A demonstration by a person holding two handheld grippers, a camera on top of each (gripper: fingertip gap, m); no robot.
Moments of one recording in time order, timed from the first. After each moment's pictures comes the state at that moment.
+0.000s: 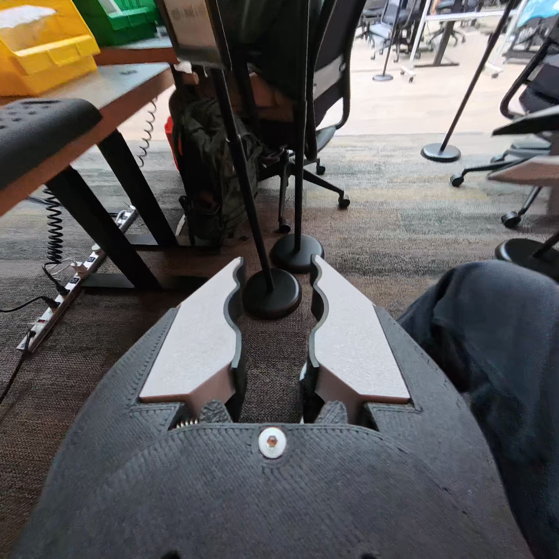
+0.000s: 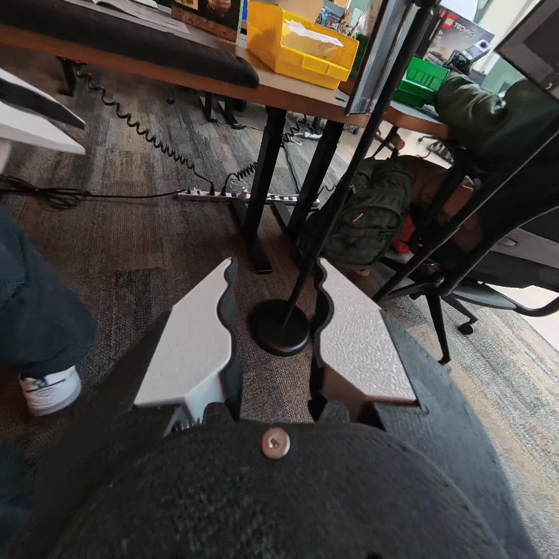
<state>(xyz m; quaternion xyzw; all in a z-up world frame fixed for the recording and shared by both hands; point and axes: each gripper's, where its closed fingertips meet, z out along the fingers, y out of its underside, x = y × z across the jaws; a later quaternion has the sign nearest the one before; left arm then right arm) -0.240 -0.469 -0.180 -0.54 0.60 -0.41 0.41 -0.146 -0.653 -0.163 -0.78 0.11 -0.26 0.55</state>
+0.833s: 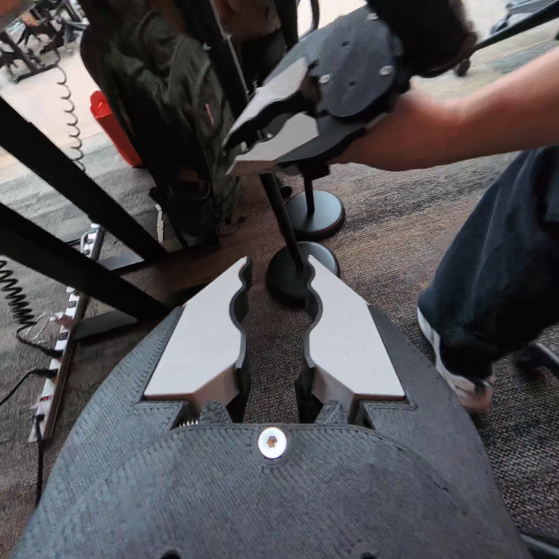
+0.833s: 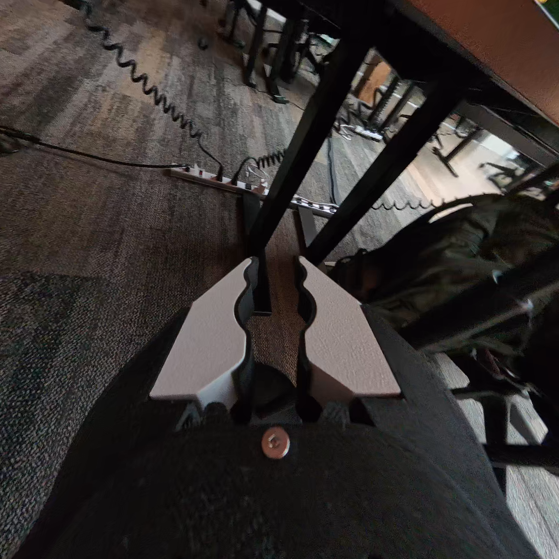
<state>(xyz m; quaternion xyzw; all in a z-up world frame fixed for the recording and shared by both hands) -0.098 -0.358 -0.298 -0.44 0.73 -0.38 0.36 0.050 -0.335 -0.308 -0.82 0.00 -0.24 0.52</state>
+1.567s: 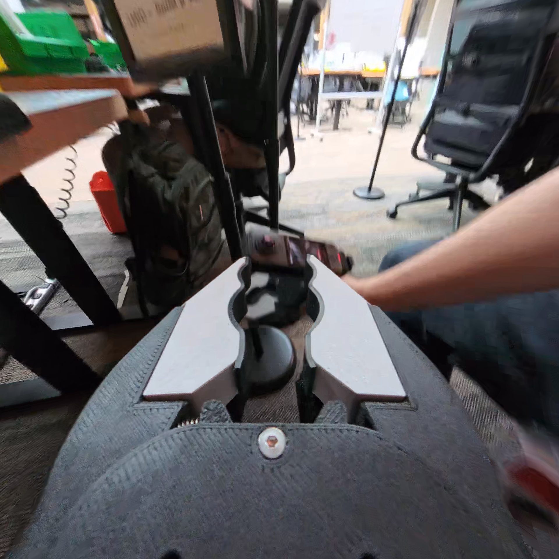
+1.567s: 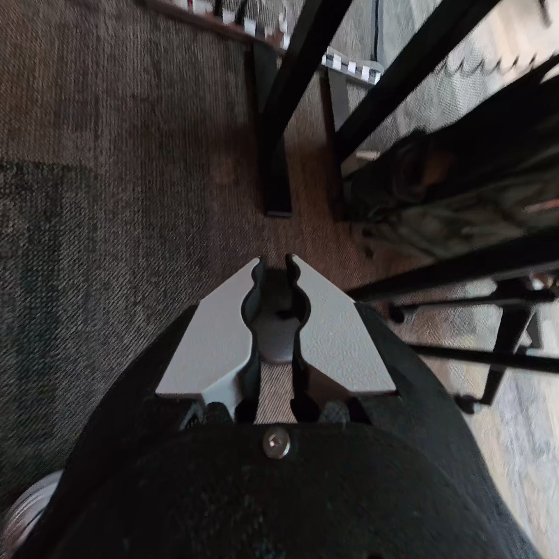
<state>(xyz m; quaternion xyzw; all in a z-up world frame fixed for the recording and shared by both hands) -0.100 -0.389 -0.217 -0.43 0.61 -0.55 0.38 0.042 -0.363 -0.426 -0.91 0.04 -0.22 0.34</state>
